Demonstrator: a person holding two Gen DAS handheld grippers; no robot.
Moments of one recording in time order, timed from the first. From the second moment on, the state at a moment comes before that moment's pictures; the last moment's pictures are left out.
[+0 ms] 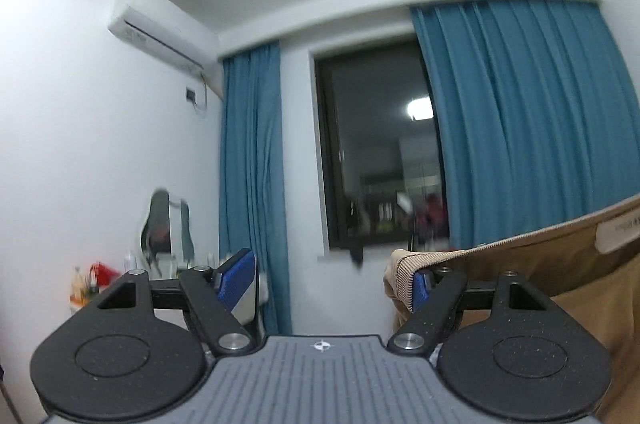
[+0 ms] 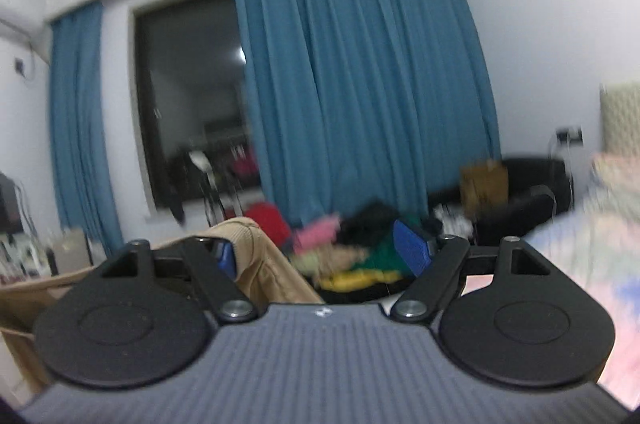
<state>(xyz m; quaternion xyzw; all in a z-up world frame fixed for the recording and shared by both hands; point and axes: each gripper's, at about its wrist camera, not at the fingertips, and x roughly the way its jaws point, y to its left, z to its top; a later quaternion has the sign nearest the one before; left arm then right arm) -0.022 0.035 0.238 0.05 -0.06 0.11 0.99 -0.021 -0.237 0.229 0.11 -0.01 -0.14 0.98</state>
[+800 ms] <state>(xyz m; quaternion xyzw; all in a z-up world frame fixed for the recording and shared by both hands) 0.054 0.060 0.406 0.04 -0.05 0.06 1.00 0.005 -0.227 0.377 0.06 -0.03 -0.09 0.99</state>
